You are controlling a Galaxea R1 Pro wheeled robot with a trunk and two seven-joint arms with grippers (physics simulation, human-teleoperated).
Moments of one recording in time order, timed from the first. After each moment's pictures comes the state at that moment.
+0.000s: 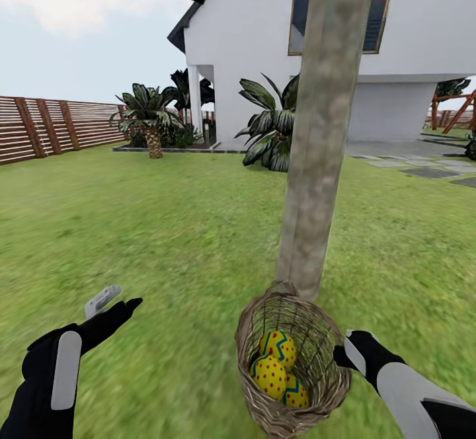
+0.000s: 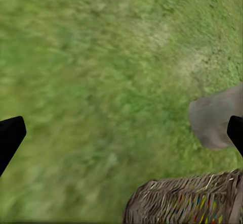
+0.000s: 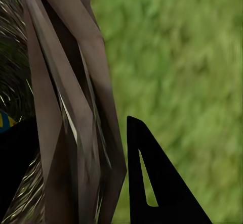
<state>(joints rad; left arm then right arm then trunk) -0.36 -0.10 0.49 -1.54 0.39 0.93 0.04 -0.77 -0.11 -0.14 -0.21 -0.01 0.50 -0.19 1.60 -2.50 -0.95</state>
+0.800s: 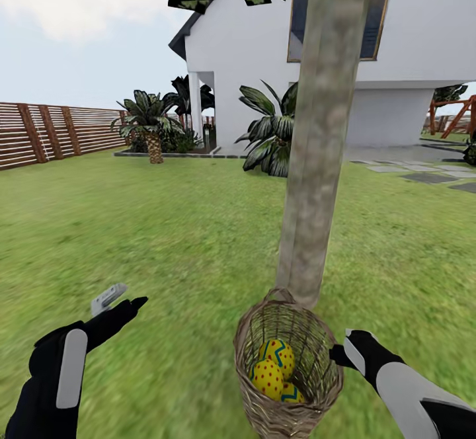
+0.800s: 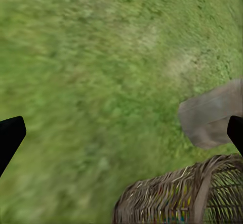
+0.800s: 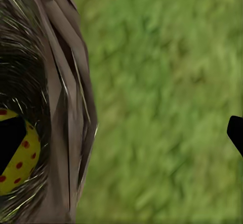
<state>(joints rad) -0.36 -0.10 0.45 -1.54 0.38 0.93 0.04 -0.77 -0.11 -0.14 -0.21 -0.02 0.49 -0.18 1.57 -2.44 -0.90</state>
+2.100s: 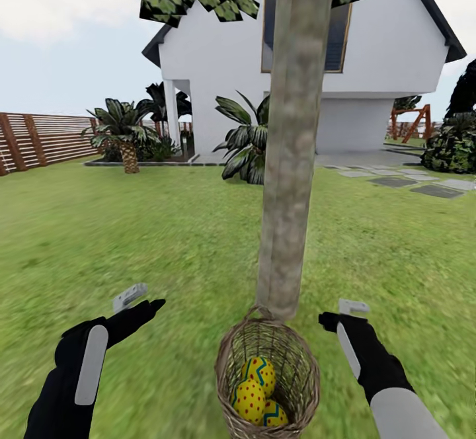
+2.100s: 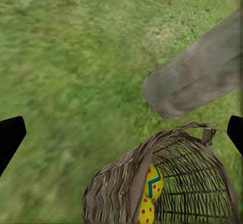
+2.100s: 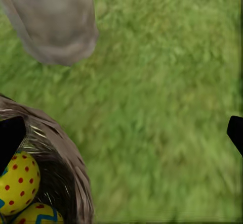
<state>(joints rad) -0.36 -0.09 0.32 -1.49 0.37 0.92 0.05 -0.57 -0.01 -0.15 -0.86 -0.01 0.57 -0.19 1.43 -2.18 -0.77</state>
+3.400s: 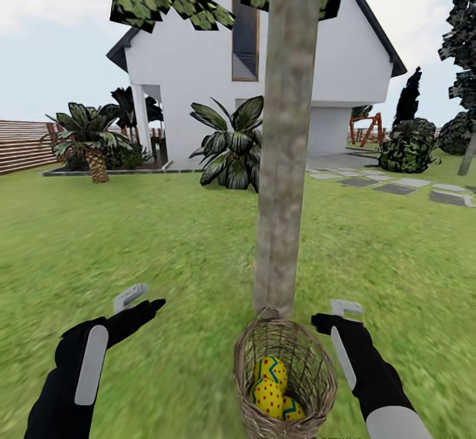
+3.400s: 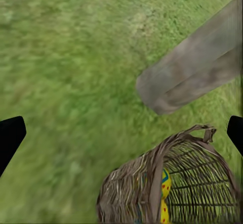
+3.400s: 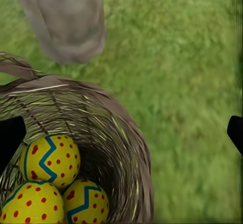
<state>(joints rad) -0.36 -0.09 0.32 -1.49 0.38 0.92 0.05 -0.49 0.04 -0.13 -1.03 -0.01 0.64 -0.19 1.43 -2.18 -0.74</state>
